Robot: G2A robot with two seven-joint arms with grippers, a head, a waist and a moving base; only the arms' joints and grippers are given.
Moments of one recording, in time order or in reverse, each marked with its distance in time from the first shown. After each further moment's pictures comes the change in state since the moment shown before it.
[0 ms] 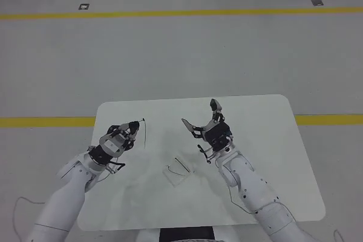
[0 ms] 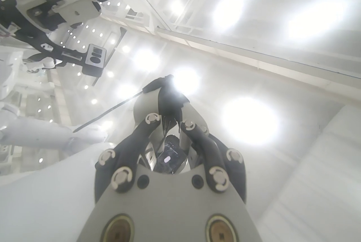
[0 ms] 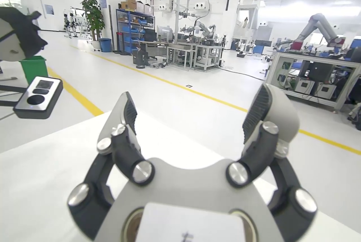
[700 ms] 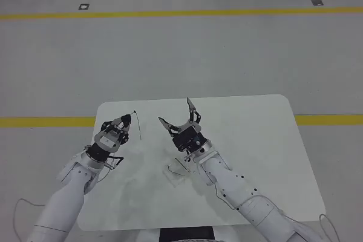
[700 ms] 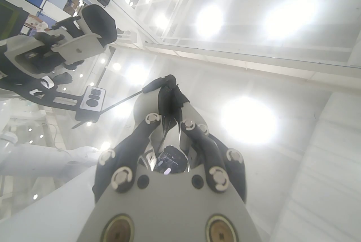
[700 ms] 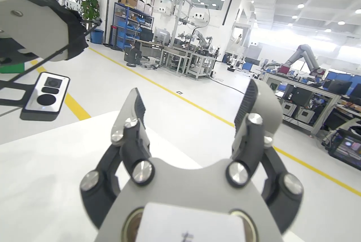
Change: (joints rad) left arm 0.015 -0.005 -0.011 0.014 -0.053 -0.154 0.084; right arm 0.166 -0.069 -0.262 0.134 -0.103 0.297 -0.019
